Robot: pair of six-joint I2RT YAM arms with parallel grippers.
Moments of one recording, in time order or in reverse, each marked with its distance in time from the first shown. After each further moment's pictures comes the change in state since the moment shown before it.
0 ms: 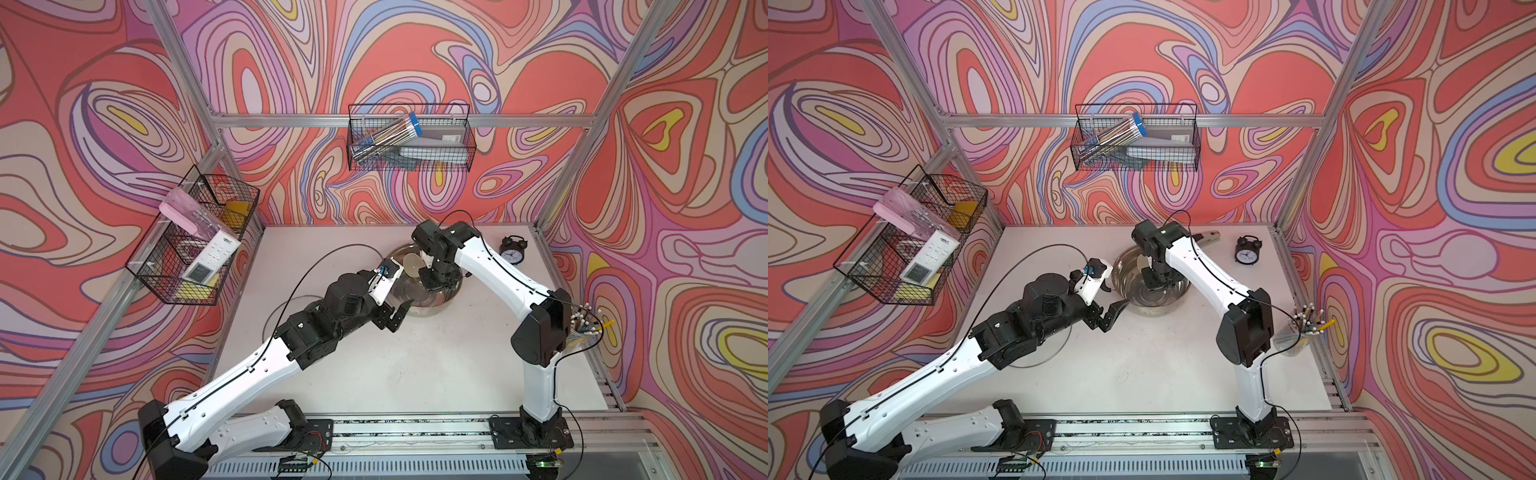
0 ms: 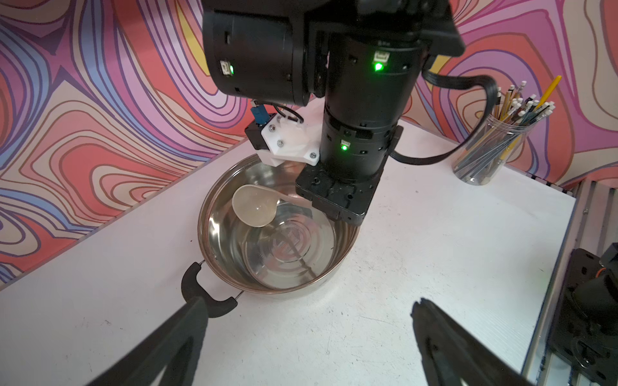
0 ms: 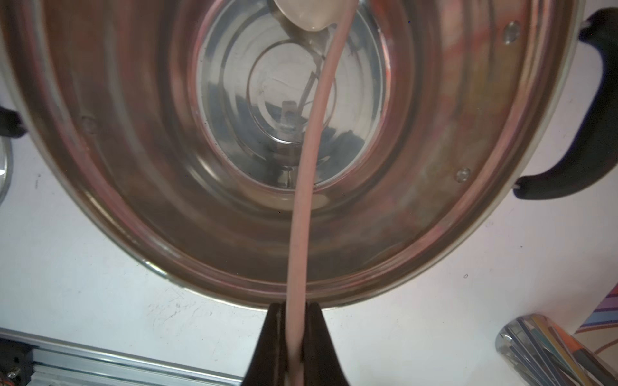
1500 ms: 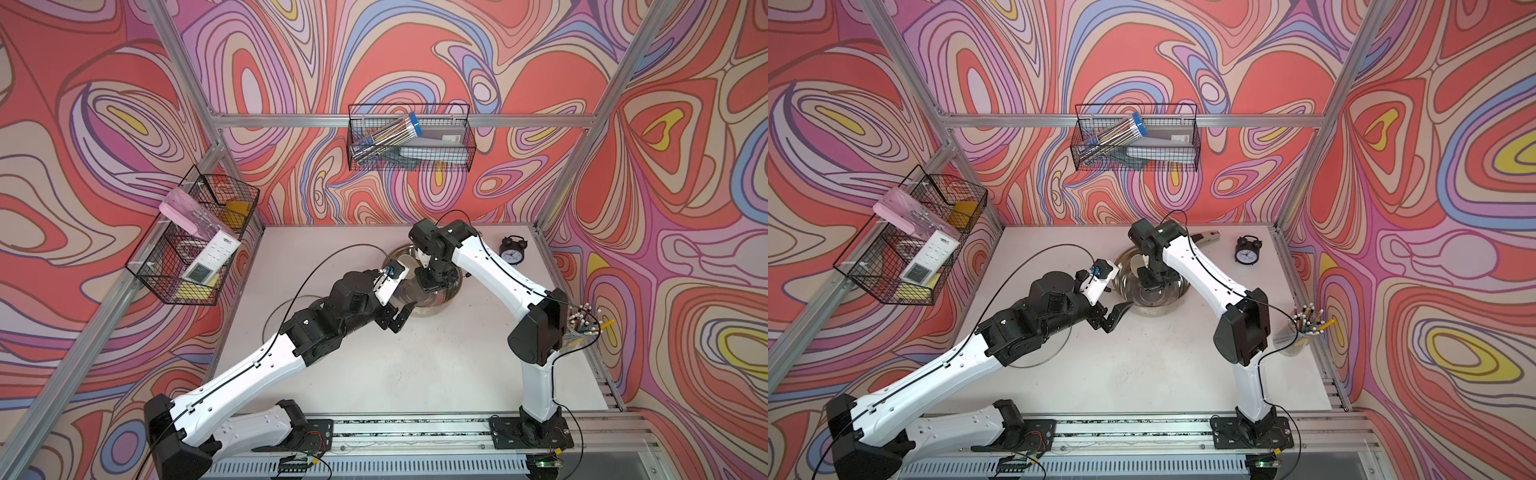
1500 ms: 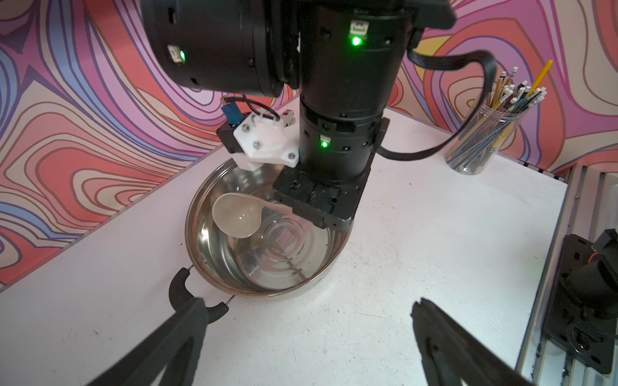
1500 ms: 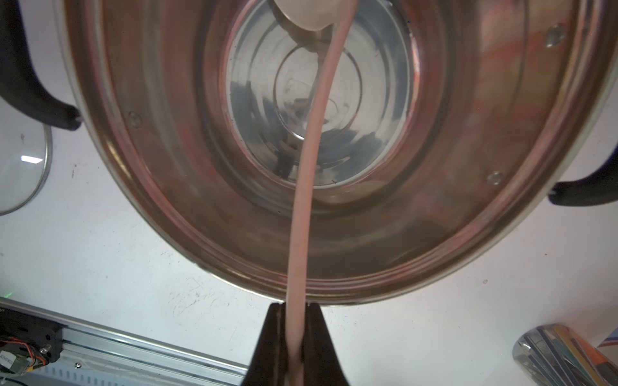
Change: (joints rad) left arm 0.001 0.039 0.018 -0.001 0.038 0.026; right arm 0.018 0.022 0.040 -0.021 -0.045 0.001
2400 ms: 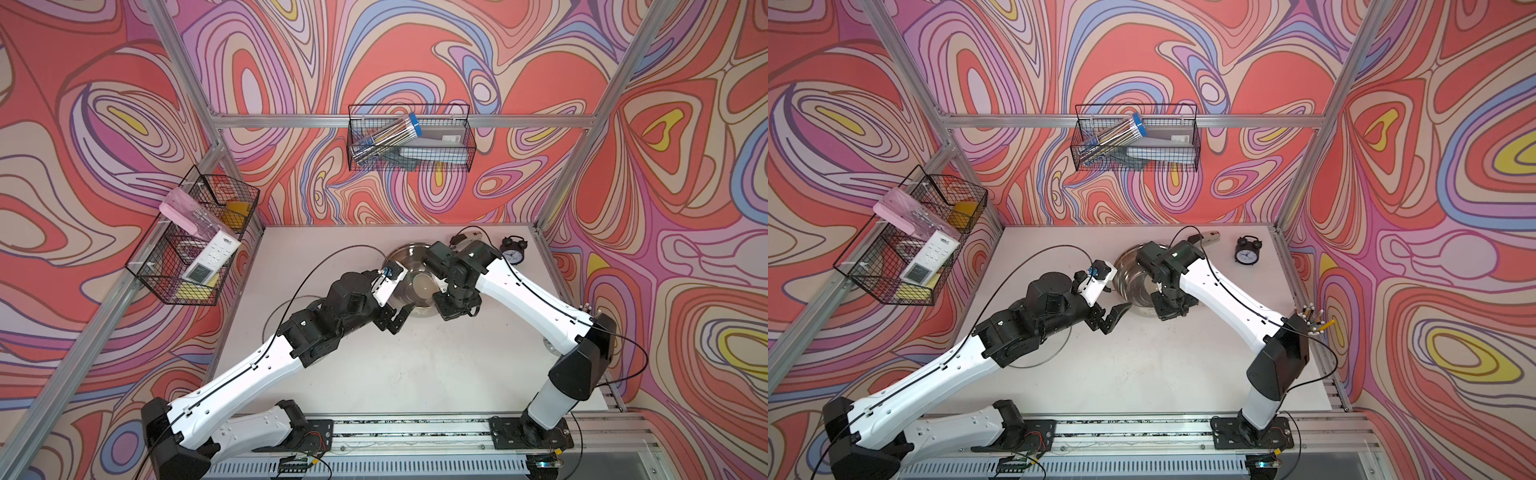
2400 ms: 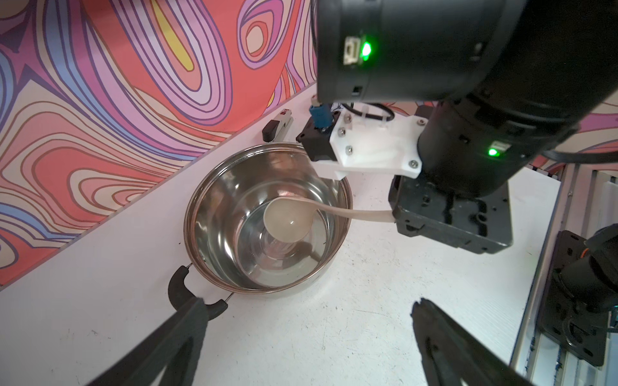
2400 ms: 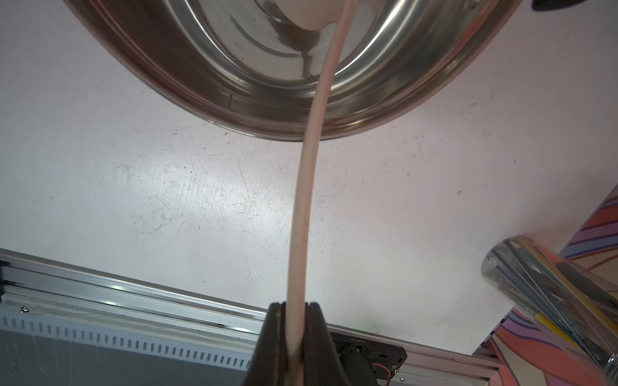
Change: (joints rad) left arm 0.006 -0.013 -0.004 -0.008 0.019 0.002; right arm 0.044 -0.321 -0.348 -0.050 0.086 0.072
